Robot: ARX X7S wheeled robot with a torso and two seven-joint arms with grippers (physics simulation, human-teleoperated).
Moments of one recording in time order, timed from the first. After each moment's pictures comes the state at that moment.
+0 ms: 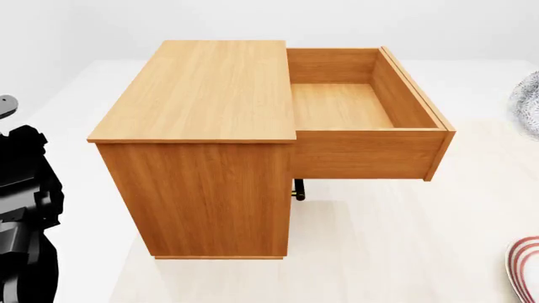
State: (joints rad) left arm -1.21 -0.43 -0.17 -1.31 0.00 -0.07 -0.67; right arm 1.09 0.95 -0.13 0.20 0.85 1.09 0.41
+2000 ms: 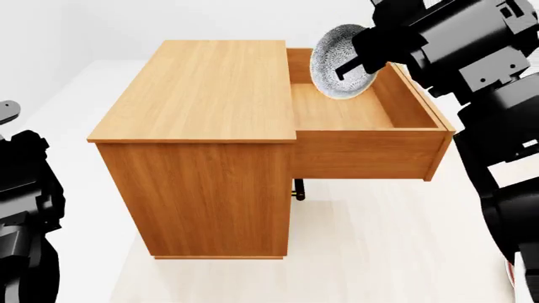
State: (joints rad) left arm -1.20 -0.43 -0.17 -1.31 0.00 -0.06 -0.67; right arm 1.71 0.23 -0.93 0.83 0.46 0.96 -0.14
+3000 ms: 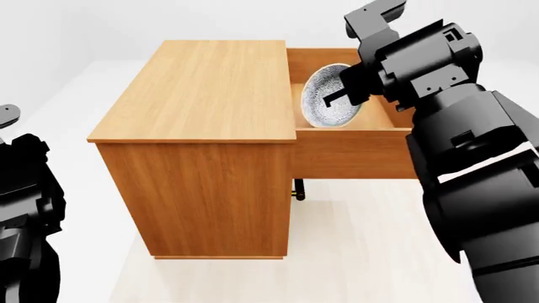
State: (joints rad) left arm -1.18 -0.43 -0.19 -1.31 0.00 -0.06 -0.67; right arm 1.71 0.05 -0.81 1.30 0.31 0.84 -0.29
